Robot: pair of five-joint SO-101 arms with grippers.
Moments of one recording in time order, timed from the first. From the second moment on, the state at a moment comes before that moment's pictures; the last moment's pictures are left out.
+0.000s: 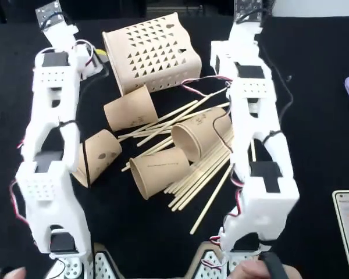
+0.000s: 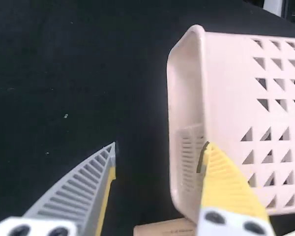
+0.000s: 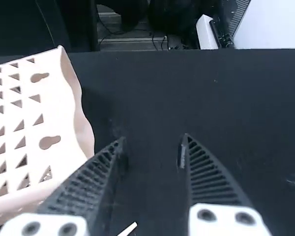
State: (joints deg) left arm -7.7 29.5 -31.6 59.4 18.2; right arm 0.9 20.4 -5.9 29.0 0.2
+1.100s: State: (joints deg) left arm -8.9 45.2 -50.2 72.4 11.2; right arm -5.2 24.4 -5.9 37.3 0.4
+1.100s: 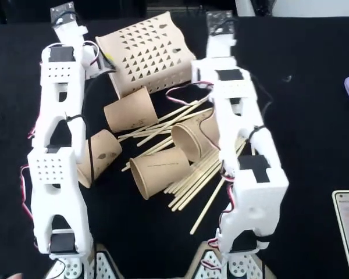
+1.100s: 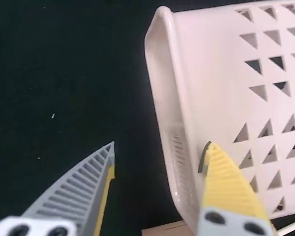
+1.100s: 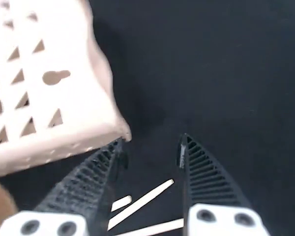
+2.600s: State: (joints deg) left arm -20.0 37.9 -79.2 87.5 2.9; right arm -2.5 17.8 -6.8 48.0 9.0
